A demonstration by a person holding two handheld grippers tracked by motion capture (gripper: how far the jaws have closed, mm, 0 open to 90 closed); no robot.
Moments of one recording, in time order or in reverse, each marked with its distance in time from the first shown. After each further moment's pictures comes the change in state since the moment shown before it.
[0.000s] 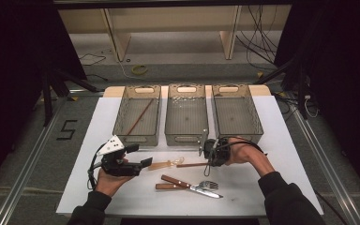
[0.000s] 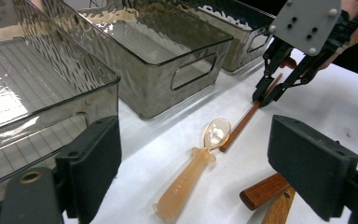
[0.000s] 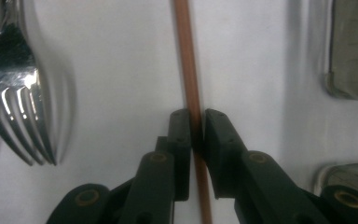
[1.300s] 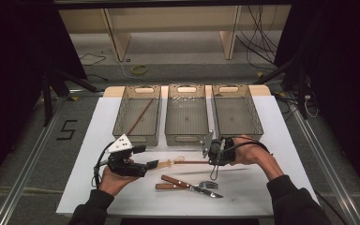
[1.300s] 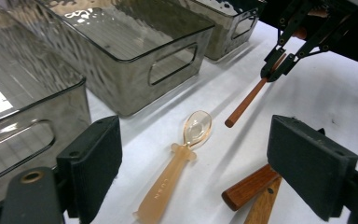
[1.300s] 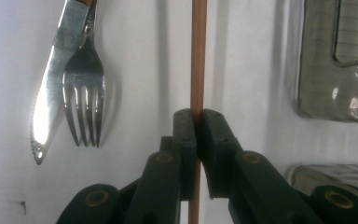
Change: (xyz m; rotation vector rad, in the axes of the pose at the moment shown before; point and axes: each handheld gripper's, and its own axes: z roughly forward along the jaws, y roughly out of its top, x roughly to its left) left arm -0.012 0.011 0.014 0.080 -0.061 0.034; right arm 0.019 -0.005 -0.038 -0.102 -0.049 -0.113
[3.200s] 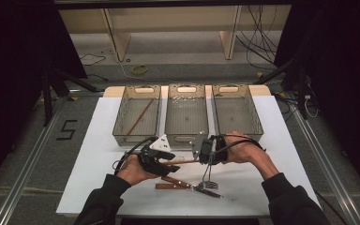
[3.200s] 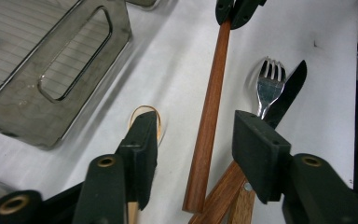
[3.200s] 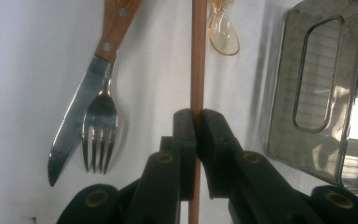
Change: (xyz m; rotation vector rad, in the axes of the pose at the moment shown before) left arm -0.038 0.039 0.063 0.348 -0.134 0.307; right arm 0.010 0.036 -0.023 -0.015 -0.051 -0.114
